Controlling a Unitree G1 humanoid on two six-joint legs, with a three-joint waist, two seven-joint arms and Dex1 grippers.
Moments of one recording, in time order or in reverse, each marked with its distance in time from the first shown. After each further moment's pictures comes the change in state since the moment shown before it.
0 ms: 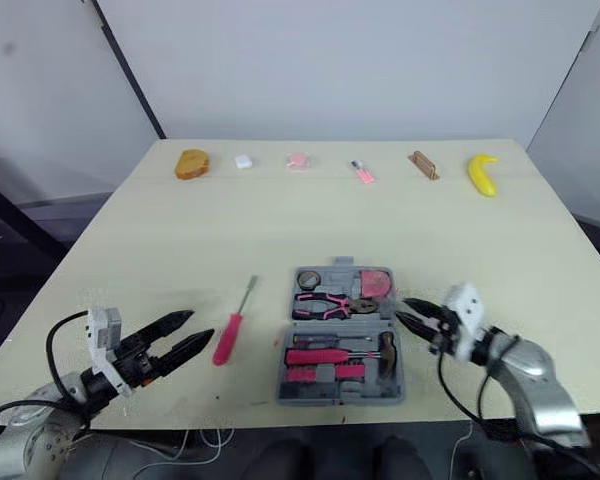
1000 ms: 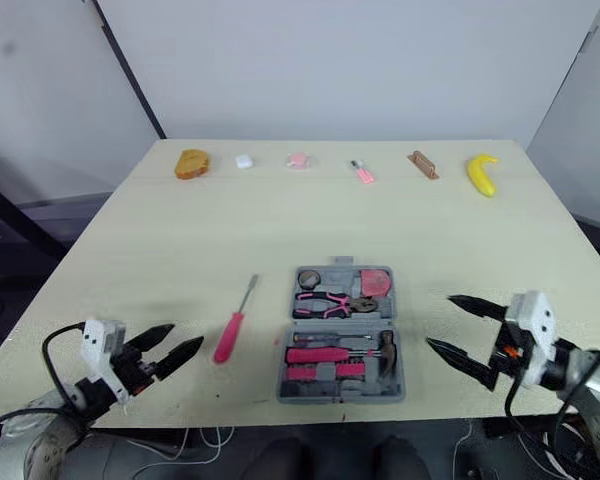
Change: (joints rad) left arm -0.017 -0.002 -0.042 -0.174 0.119 0.259 0.348; right arm 0.028 -0.187 -0.118 -0.343 0.242 0.200 0.102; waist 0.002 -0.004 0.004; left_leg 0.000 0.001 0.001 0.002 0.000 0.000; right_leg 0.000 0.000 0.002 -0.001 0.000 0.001
